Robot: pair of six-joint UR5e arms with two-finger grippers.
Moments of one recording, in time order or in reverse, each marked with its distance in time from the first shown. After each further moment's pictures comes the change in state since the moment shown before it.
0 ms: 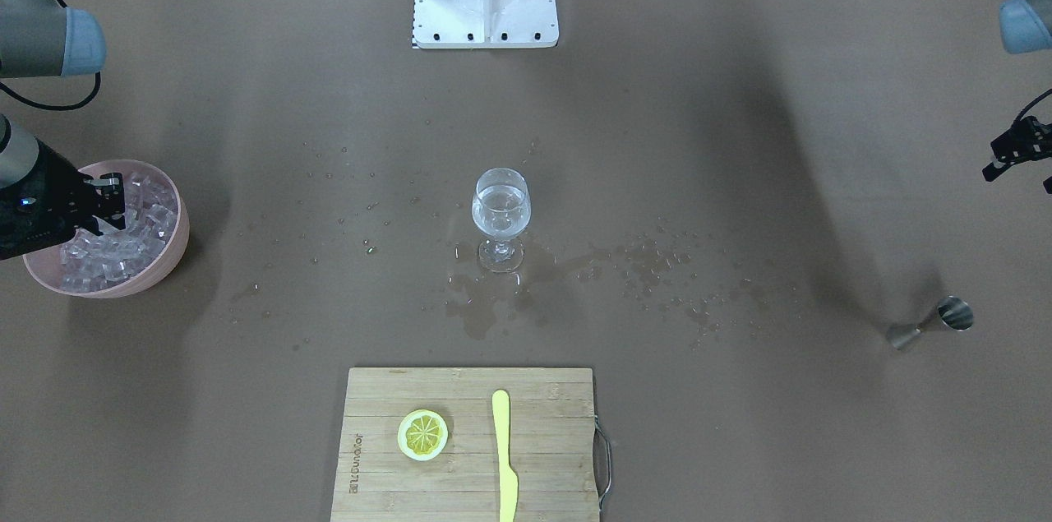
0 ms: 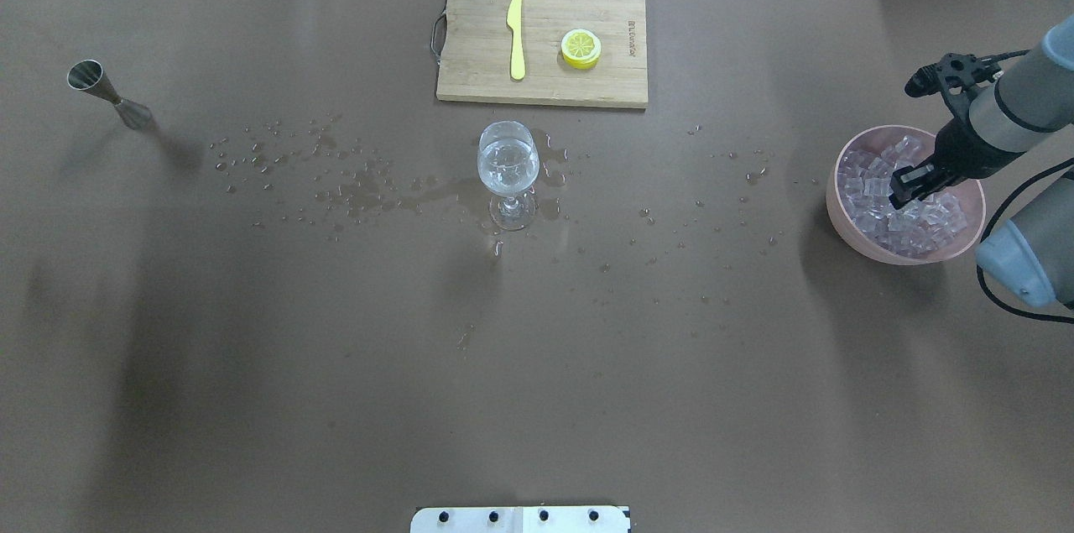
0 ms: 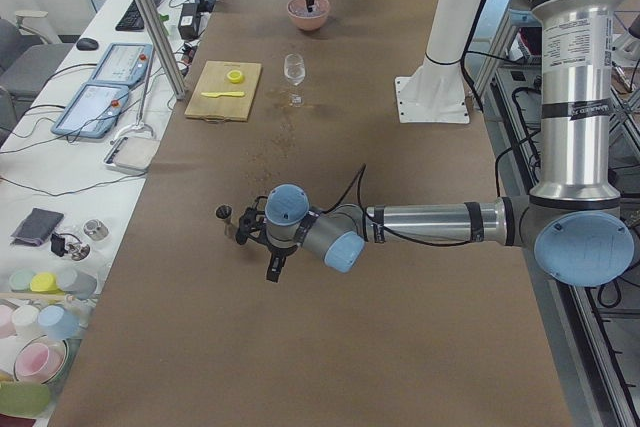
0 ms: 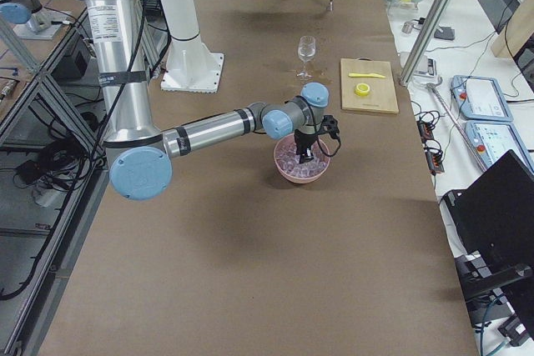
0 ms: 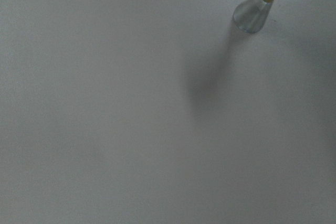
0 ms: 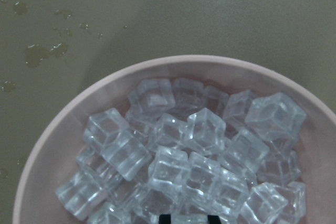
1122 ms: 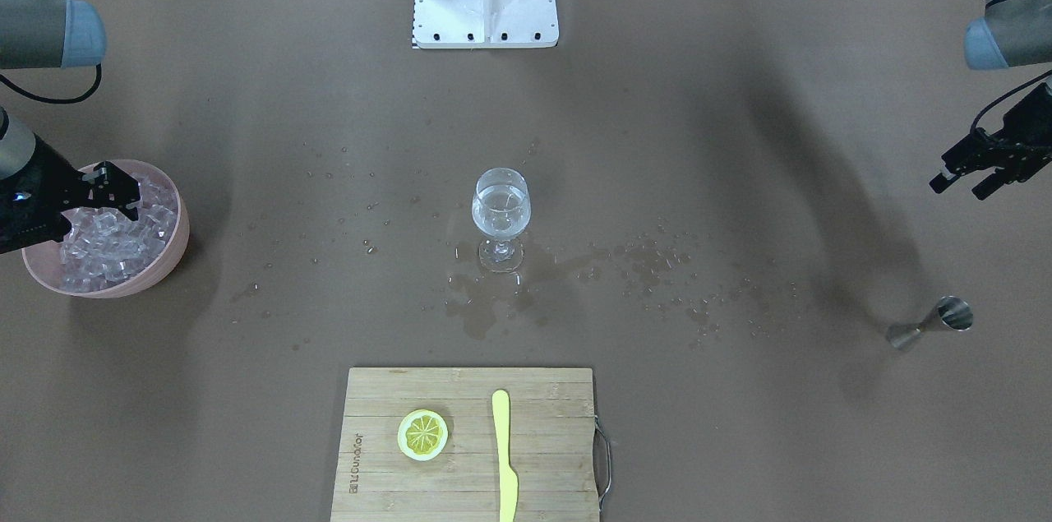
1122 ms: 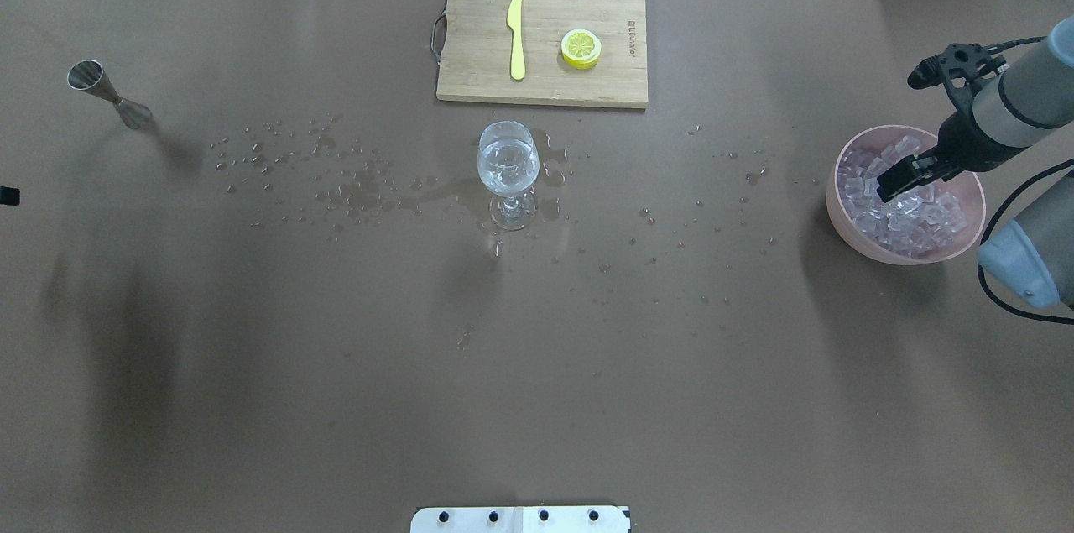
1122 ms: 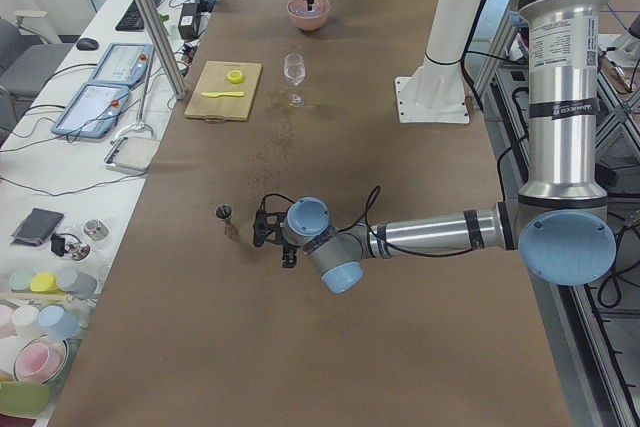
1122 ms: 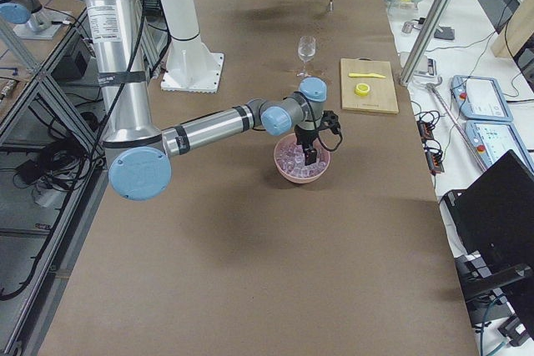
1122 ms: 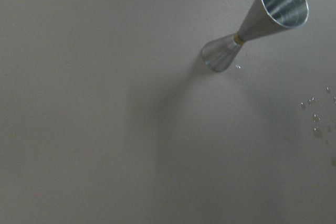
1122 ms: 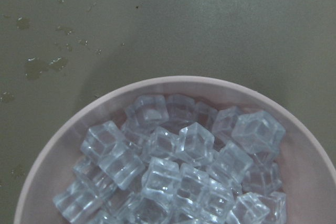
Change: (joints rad) left arm 0.129 0.004 0.144 -0.513 0.001 -0.541; right arm 0.002 -0.002 0.025 0.002 -0.063 -0.004
